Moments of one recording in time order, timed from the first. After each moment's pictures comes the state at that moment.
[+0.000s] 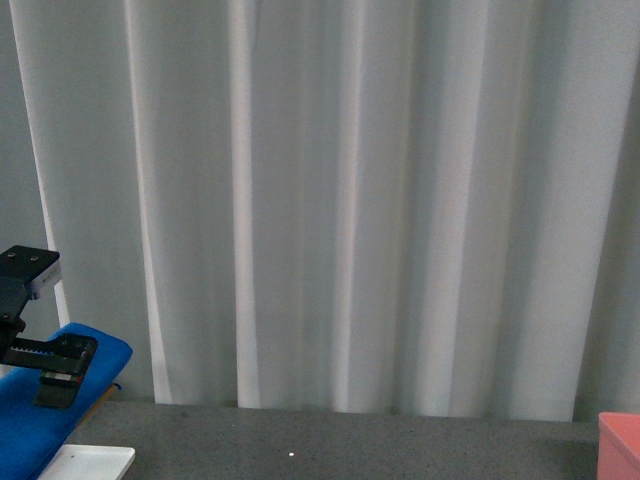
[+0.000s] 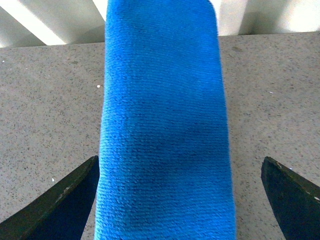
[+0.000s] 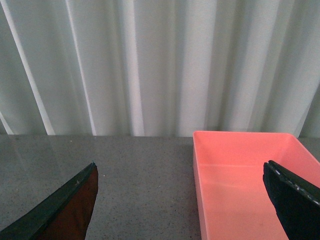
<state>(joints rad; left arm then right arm) 0.09 1.88 1.22 0.01 -0.11 0.17 0.00 0.00 0.02 0.00 0.00 -0.01</state>
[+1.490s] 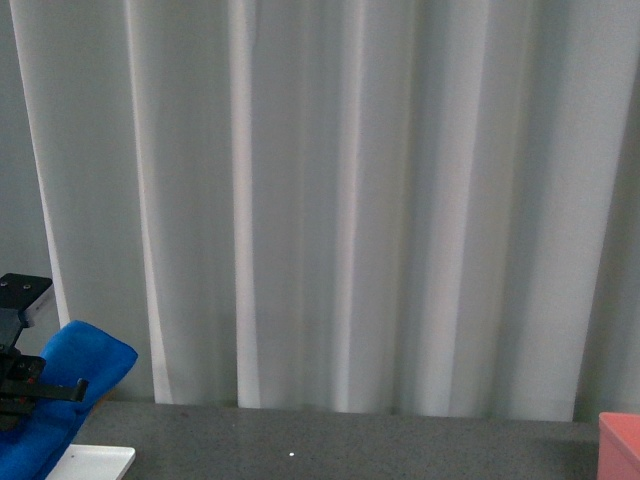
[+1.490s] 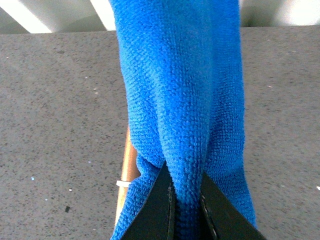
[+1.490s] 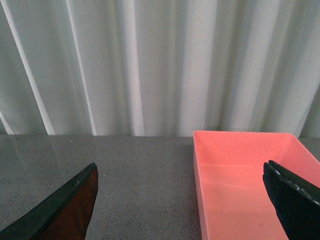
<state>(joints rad) 0.09 1.90 1.15 0.11 -0.06 0.15 0.00 0.00 0.02 0.00 0.00 -0.01</state>
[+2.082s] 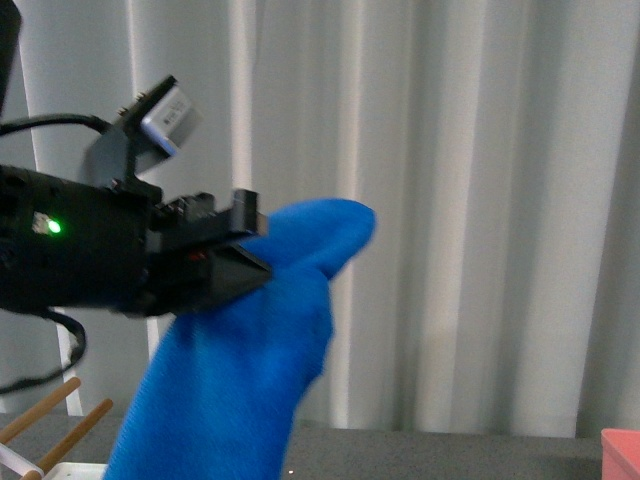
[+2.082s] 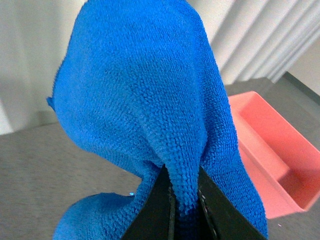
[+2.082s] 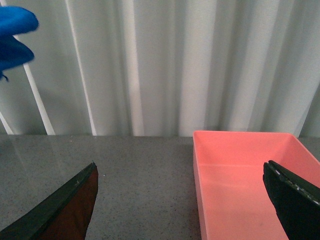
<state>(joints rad) -0.28 1.45 0.92 0.32 0.38 -0.16 0.00 0.00 0.02 0.00 0.00 -0.01</state>
